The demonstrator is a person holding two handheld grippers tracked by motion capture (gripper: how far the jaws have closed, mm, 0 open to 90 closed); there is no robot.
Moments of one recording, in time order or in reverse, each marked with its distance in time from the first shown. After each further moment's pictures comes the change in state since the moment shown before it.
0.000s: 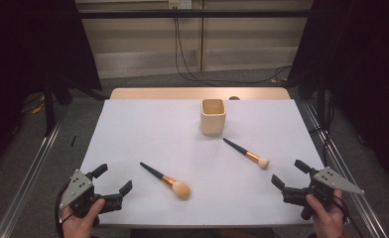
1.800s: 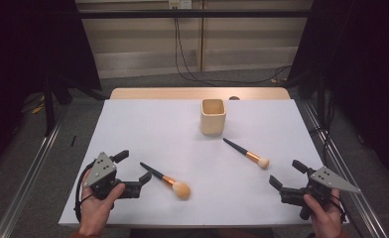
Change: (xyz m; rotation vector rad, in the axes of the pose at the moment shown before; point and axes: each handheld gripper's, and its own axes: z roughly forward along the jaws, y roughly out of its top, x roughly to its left) left arm -0.018 0.037 0.047 0.041 -0.117 0.065; right arm 0.003 -0.001 0.004 0.018 0.011 -0.006
